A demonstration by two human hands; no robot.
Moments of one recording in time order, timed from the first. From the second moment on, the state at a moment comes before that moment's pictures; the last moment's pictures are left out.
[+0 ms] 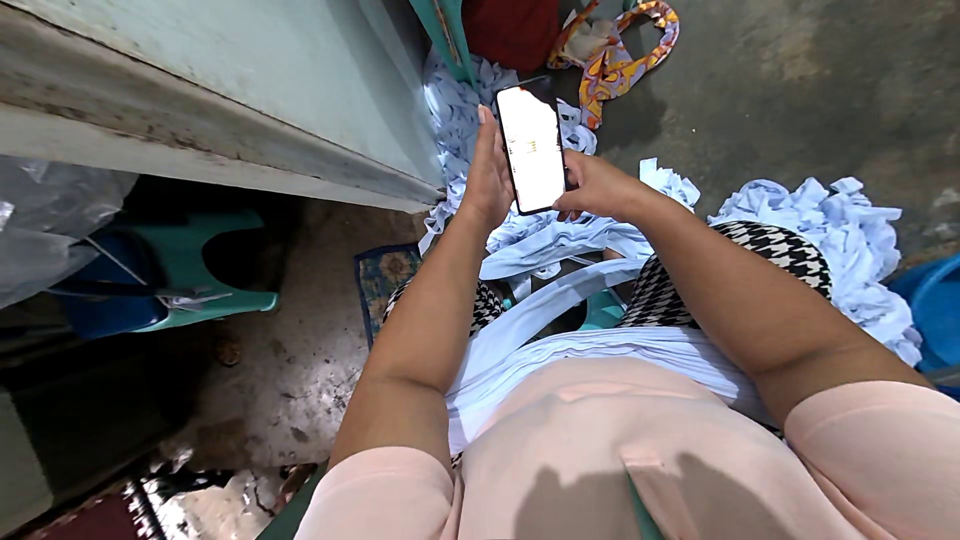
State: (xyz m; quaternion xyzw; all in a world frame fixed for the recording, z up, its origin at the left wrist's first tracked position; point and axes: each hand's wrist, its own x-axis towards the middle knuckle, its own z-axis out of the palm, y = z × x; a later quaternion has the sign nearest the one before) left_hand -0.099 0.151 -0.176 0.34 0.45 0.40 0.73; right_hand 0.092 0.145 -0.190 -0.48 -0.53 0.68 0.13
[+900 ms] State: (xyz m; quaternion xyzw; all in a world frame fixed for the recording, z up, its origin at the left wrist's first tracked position) left_hand -0.095 0.148 -0.175 0.37 0.44 0.39 0.71; right_hand 0.090 0.144 -0.181 -0.53 -0.48 0.67 0.21
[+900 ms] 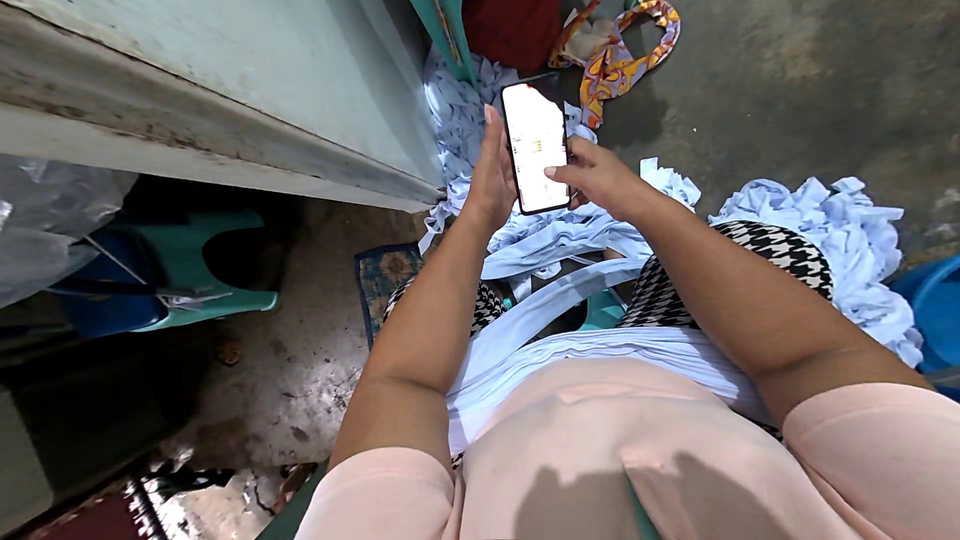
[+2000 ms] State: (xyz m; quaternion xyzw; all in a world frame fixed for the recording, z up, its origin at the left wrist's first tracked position) left_hand -0.093 0.145 -0.179 0.38 0.42 0.36 0.74; right_hand 0.092 0.145 -0.180 -0.51 -0.48 0.68 0.22
